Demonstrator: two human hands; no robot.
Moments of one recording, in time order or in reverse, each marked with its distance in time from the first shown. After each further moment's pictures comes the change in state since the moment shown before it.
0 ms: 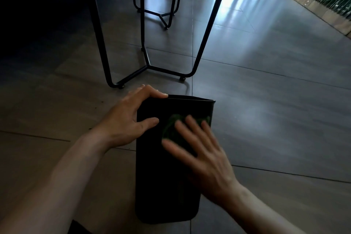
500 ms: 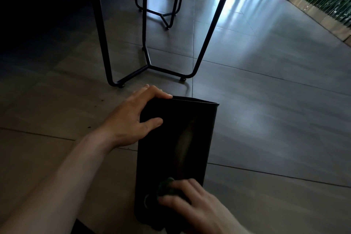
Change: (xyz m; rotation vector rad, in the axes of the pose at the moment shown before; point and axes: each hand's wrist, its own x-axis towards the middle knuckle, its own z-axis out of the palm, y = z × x) left_hand 0.000 -0.003 0.002 0.020 -0.005 -0.020; right_hand -0.045 -0.053 -0.020 0.299 -0.366 -0.045
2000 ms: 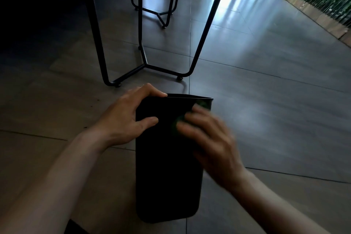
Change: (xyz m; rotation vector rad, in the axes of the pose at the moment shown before) left_hand 0.002 0.002 0.001 -0.004 0.013 0.011; right_hand 0.053 0.071 -0.049 -0.140 0.516 0.089
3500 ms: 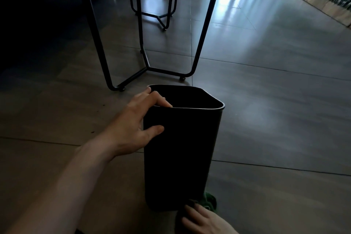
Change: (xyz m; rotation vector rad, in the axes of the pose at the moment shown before) left_hand -0.009 0.011 0.007 0.020 -0.072 -0.011; right_hand -0.168 -0.046 0.063 -0.223 -0.622 -0.273
